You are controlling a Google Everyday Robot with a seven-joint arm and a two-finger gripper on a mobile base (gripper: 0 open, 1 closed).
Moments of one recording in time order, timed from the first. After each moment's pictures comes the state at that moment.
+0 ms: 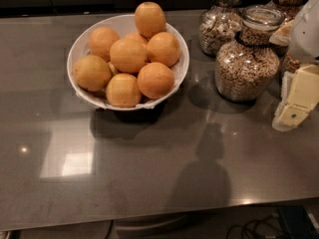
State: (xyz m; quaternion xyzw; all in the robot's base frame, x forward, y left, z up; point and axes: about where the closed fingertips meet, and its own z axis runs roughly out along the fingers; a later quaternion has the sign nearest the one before) arm 0.438 -0.216 0.977 -0.60 0.78 -0.04 0.16
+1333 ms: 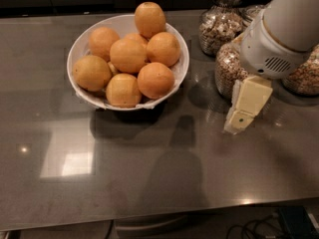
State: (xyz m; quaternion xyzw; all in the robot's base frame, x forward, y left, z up) arm 0.460 -0.150 0.950 -0.62 0.76 -0.01 0.20
